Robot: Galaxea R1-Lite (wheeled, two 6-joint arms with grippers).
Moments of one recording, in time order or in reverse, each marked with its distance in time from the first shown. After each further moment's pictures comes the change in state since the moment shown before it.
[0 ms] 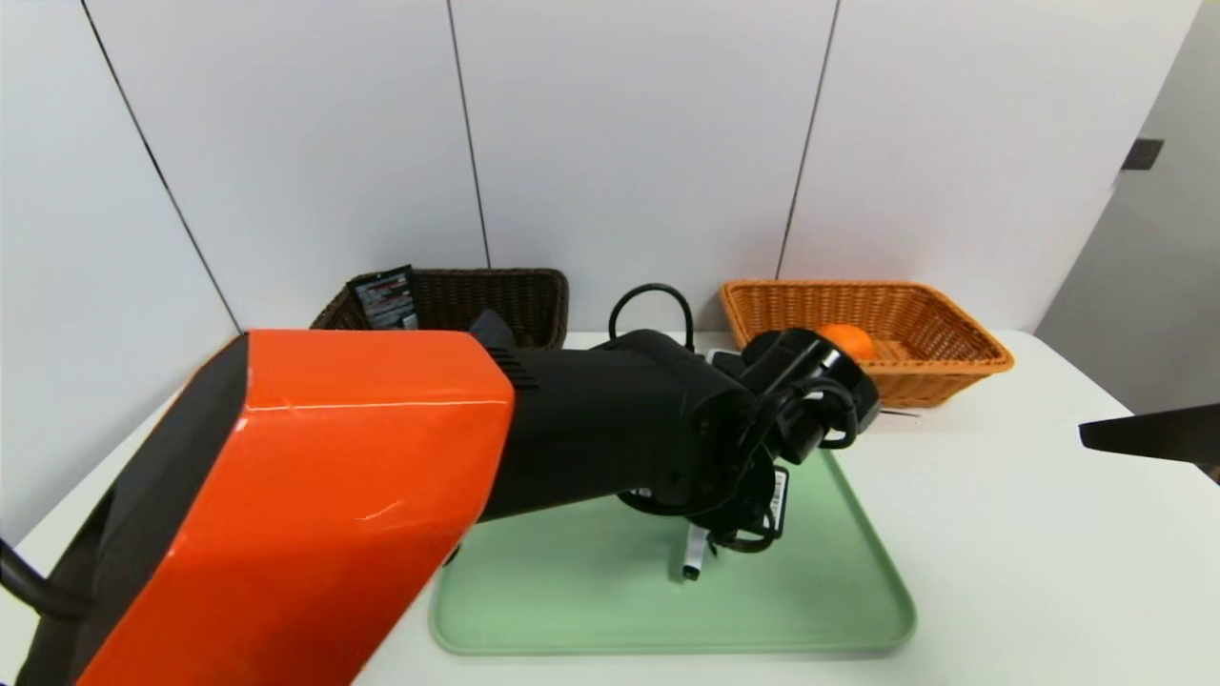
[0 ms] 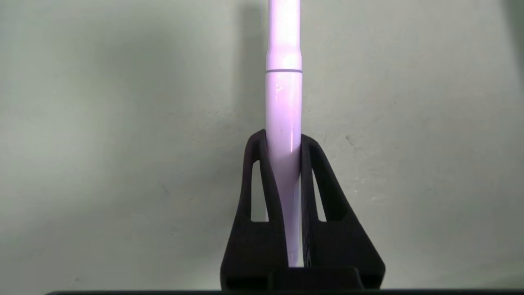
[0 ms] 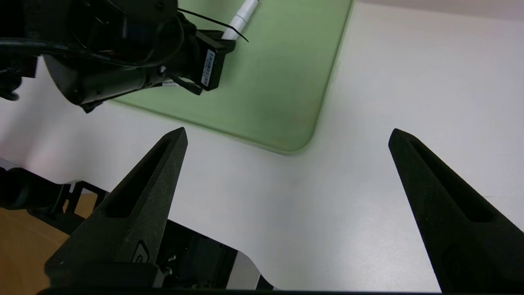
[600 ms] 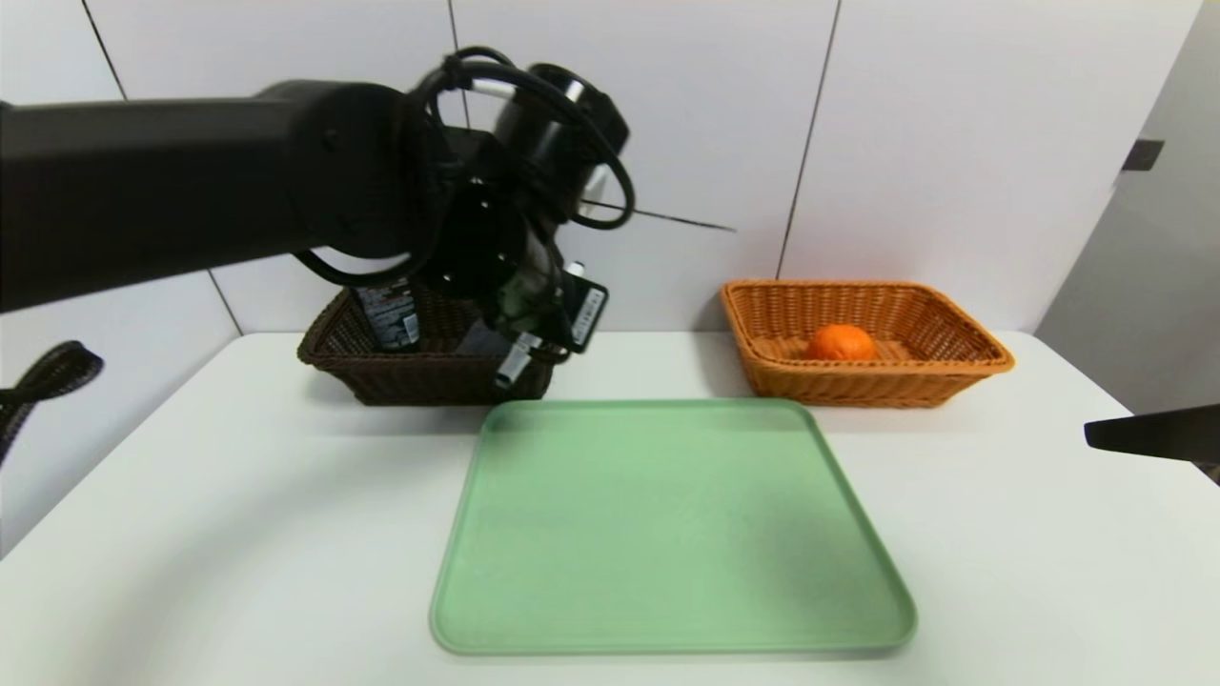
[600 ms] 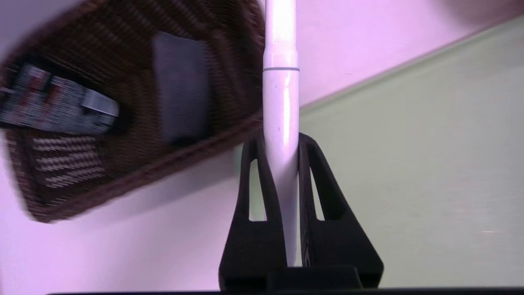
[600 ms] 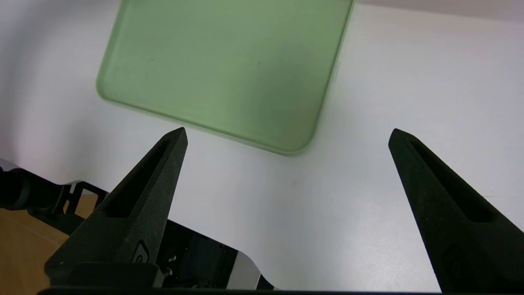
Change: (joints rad) left arm 0.314 -0.301 0.000 0.049 0.037 0.528; right arm -0.004 -0.006 0.001 0.000 0.003 0.000
